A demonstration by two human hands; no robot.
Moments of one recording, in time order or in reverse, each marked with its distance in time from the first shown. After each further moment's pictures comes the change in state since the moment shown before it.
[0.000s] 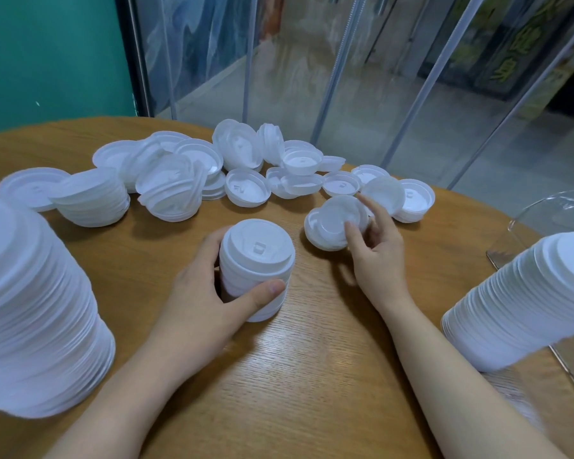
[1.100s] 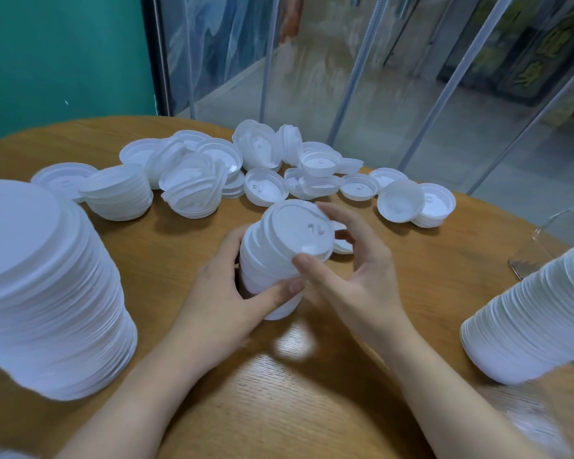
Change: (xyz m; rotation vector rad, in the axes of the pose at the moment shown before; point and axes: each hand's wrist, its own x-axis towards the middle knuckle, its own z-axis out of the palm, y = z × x) left_hand -0.001 0.000 0.000 -0.038 -0.011 0.004; right_hand -0.044 -0.075 0.027 0.033 -0.257 -0.137
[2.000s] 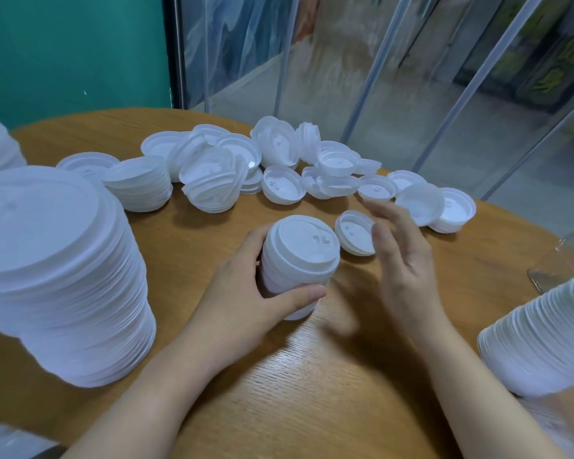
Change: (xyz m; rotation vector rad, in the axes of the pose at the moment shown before) left_hand 0.000 -0.004 -0.003 0.014 -0.042 -0.016; right_hand 0.016 0.033 -0.023 -0.097 0.047 -0.035
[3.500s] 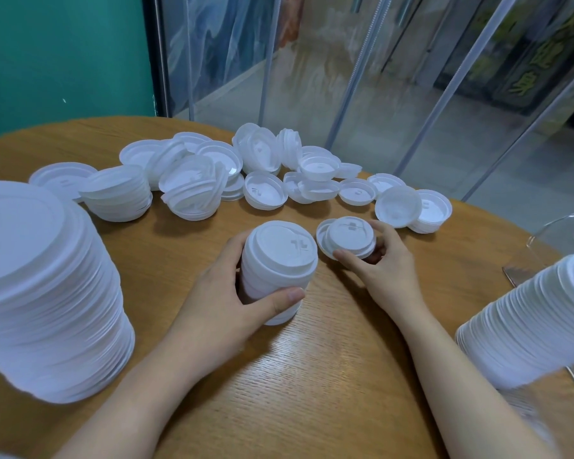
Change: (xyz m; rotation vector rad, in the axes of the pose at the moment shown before) left_hand 0.001 0.001 0.002 0.001 -0.002 0.032; right_hand 0.008 0.046 -0.017 -0.177 0.006 0.366
